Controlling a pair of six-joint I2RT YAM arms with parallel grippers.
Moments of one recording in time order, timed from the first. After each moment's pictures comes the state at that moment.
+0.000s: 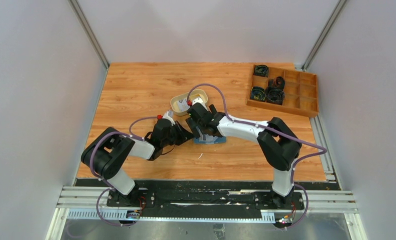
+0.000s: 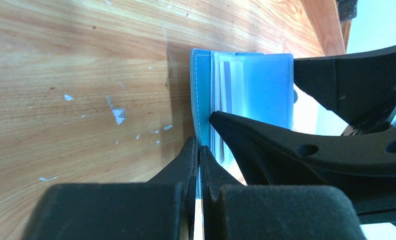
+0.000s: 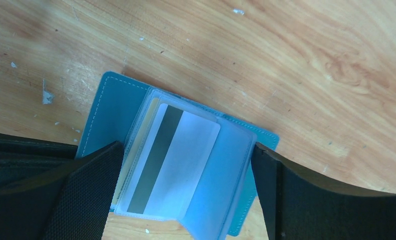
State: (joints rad) left arm -0.54 1.60 0.40 0.71 0.19 -1.01; right arm 0.88 1.87 1.27 -0.35 0.42 0.20
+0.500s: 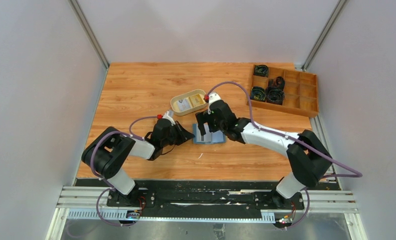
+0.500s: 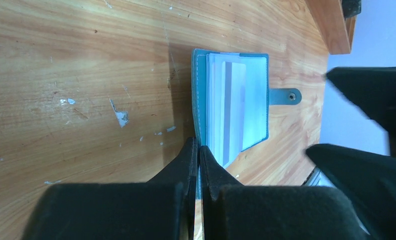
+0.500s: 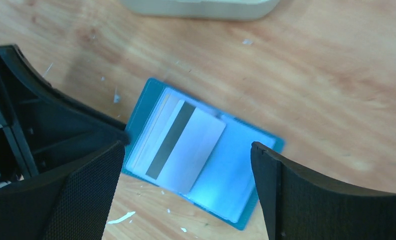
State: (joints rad) left arm -0.54 1.61 0.40 0.72 0.20 -0.99; right arm 0.81 1.55 1.01 -0.08 0.23 0.18
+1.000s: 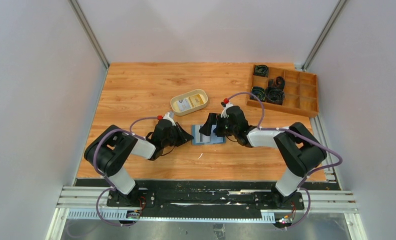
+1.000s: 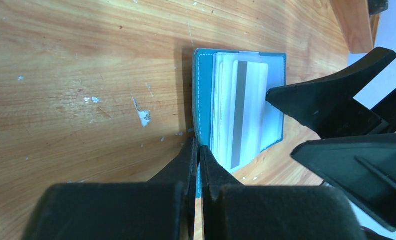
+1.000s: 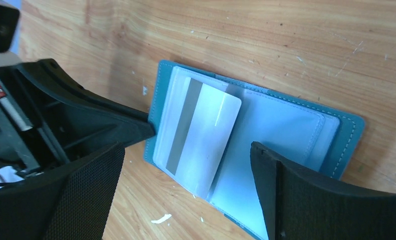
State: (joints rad) left arm -0.54 1.64 0.41 0.71 0.18 -0.95; right arm 0.62 1.65 0.72 0.36 -0.25 0.58
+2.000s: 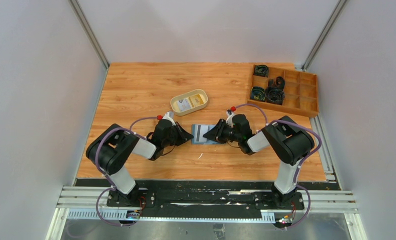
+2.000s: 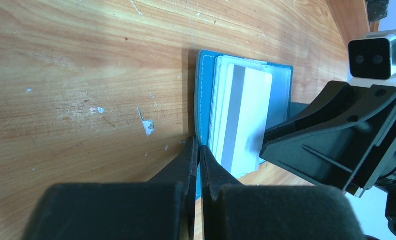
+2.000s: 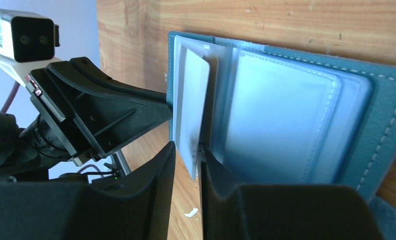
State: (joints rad) left arm -0.54 1.67 0.41 0.75 0.15 -0.95; right arm 0.55 1.83 0.56 0.84 -0.48 0.98
